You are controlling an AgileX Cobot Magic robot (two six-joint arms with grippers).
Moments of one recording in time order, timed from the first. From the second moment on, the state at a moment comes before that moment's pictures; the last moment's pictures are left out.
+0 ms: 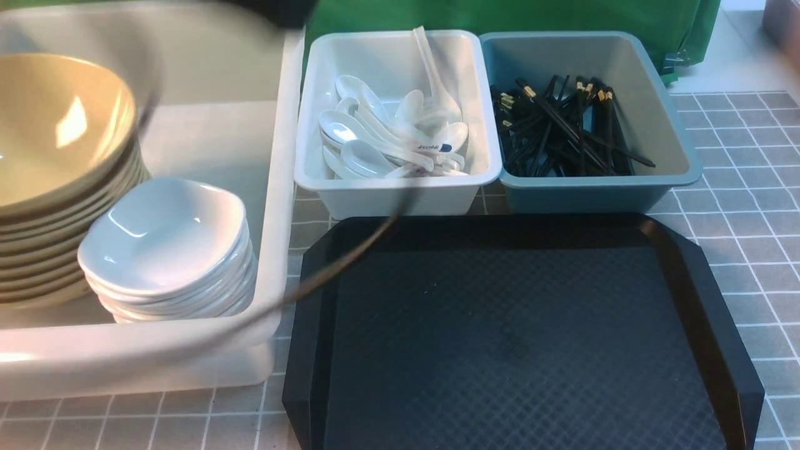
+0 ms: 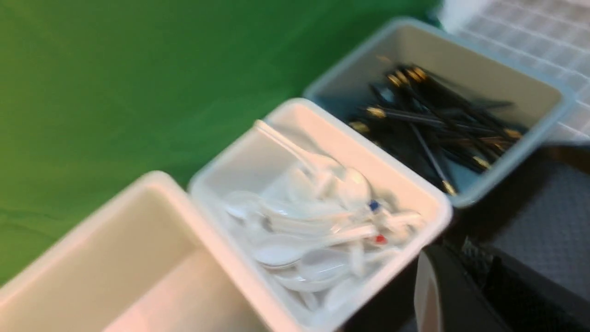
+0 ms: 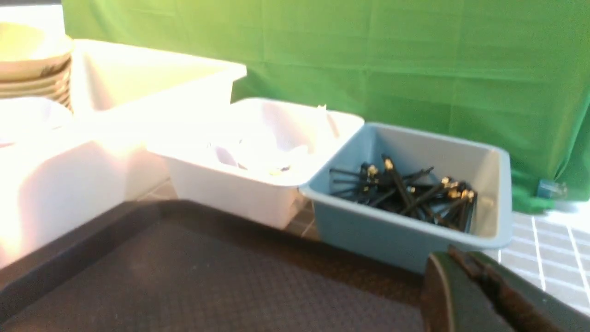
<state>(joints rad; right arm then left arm) 0.41 0.02 -0.20 -0.15 0.31 0.11 -0.77 1.07 -1.28 0.46 0.73 -0.14</state>
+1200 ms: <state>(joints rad) 0.41 0.02 -0.07 -0.15 0.37 0.11 -0.59 0.02 -0.20 0.69 0.49 -0.89</state>
